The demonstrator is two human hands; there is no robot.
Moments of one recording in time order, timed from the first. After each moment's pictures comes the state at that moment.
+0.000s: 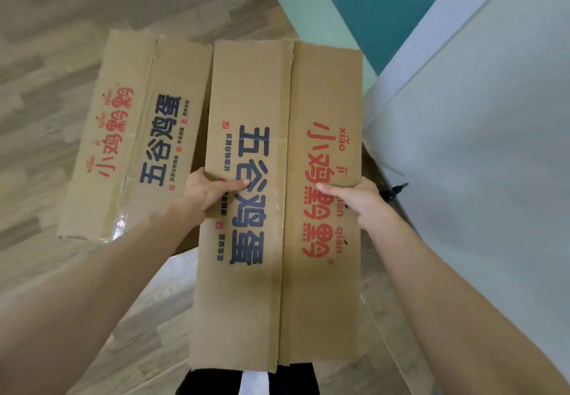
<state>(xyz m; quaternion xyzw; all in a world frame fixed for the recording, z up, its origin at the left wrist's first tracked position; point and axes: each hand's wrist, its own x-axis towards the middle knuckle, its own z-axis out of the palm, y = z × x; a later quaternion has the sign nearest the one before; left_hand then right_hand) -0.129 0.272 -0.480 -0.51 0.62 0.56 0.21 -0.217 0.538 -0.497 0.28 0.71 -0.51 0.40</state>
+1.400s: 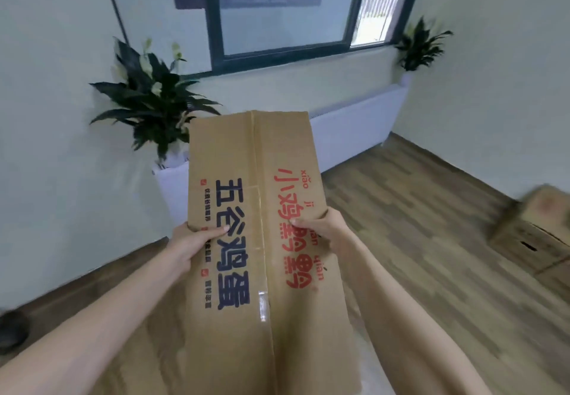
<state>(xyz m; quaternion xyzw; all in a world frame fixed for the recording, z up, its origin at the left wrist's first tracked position) 0.707 0.786 -0.005 0.20 0.70 0.42 0.54 0.975 0.898 -0.024 0.61 0.50 -0.57 -0.23</state>
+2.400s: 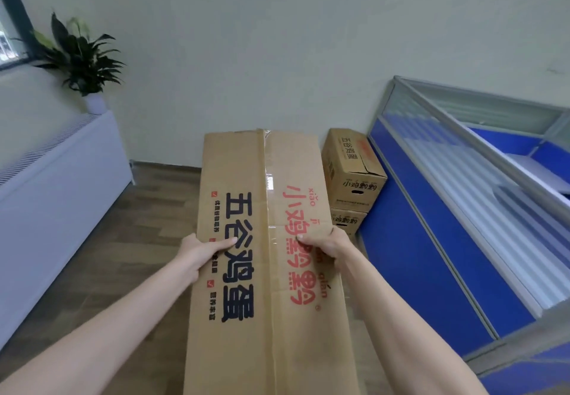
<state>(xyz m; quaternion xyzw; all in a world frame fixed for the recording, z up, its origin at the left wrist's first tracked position) 1.490 1.365 0.000 0.50 0.50 0.16 0.69 1.722 1.196 0.024 0.80 0.14 -0.36 -0.46</state>
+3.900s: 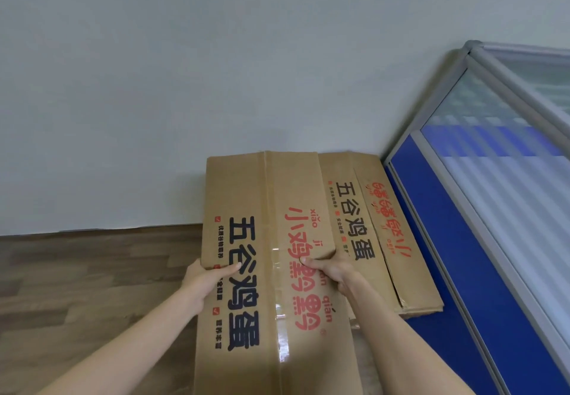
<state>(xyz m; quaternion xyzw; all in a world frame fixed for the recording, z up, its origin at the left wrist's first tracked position) 2.383 1.936 -0.187 0.47 0.56 0.01 0.69 2.595 1.746 -0.175 0.76 -0.02 -0.46 -0.45</state>
